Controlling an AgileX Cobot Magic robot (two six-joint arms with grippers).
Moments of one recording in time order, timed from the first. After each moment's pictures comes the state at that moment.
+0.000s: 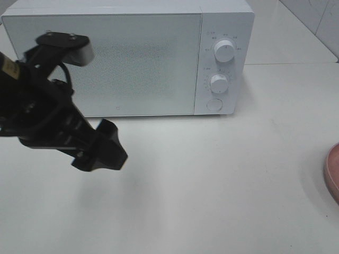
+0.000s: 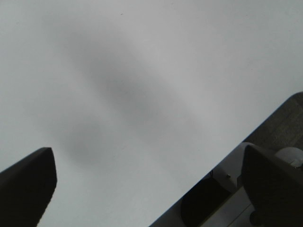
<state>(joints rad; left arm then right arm) -0.67 1.38 -0.88 -0.24 0.69 0.11 0.11 0.00 -0.50 -0.06 0.97 0.03</state>
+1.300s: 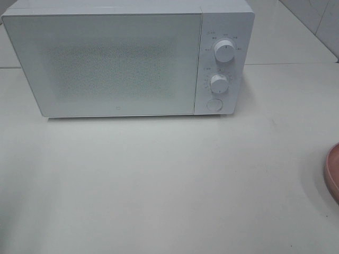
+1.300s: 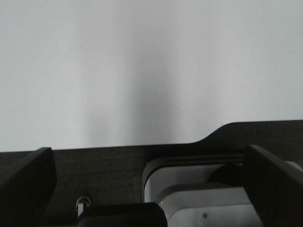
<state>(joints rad) -0.03 0.67 -0.56 -0.11 1.15 0.05 0.11 0.00 -0.50 -0.06 0.97 0.03</state>
